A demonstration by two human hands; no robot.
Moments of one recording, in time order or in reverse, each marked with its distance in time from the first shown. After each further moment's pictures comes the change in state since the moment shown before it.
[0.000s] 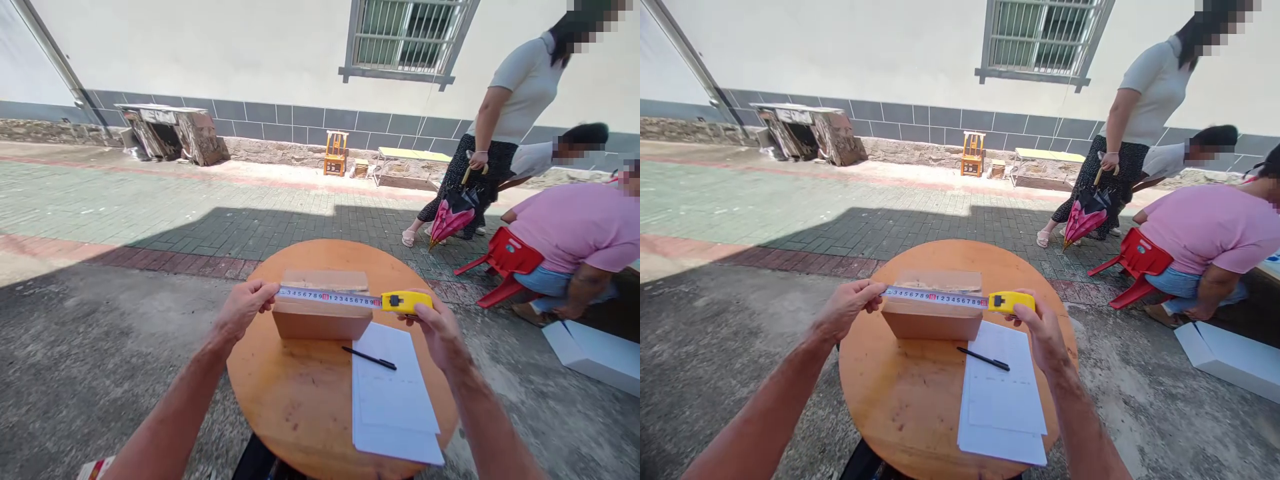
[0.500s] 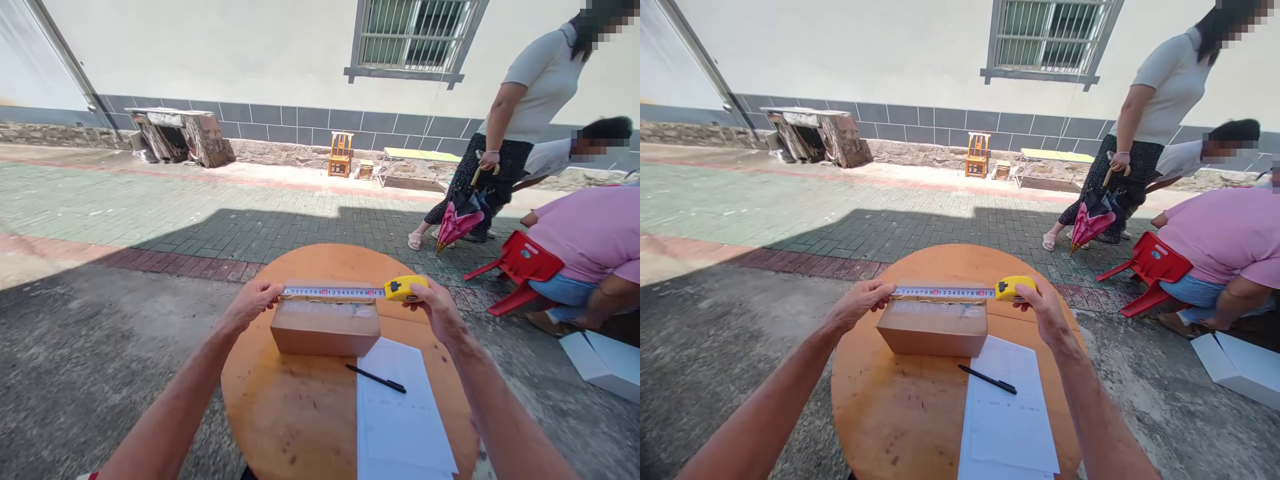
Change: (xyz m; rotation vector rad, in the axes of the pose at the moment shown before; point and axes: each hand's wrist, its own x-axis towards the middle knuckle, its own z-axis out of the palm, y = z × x) left_hand 0.055 -0.020 0.004 0.164 -0.058 -0.074; right_hand 0.079 0.009 -0.009 -0.145 -0.054 0.046
